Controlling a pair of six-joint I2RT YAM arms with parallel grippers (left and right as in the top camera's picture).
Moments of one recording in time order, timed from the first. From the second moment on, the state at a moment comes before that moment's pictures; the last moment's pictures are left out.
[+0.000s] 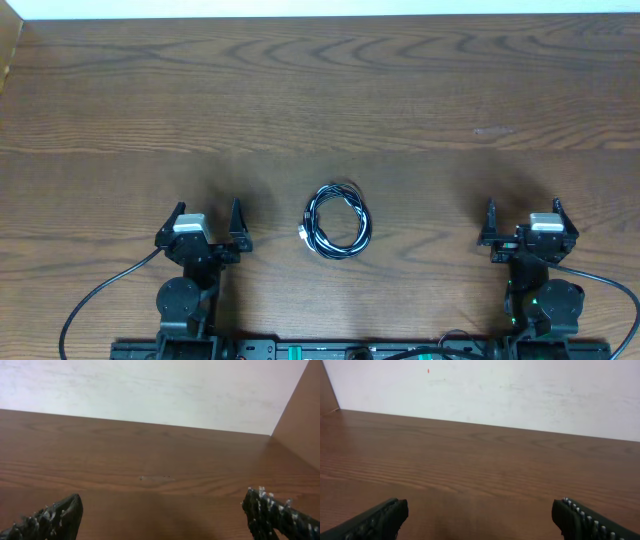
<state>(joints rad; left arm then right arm) -0.06 0.01 0.02 -0.11 -0.06 -0.12 -0.01 0.01 0.01 -0.06 0.07 -0.12</state>
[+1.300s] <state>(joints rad) -0.06 0.84 1.05 -0.77 0.34 -0.37 -0.01 0.61 0.91 -0.62 -0.56 0.38</state>
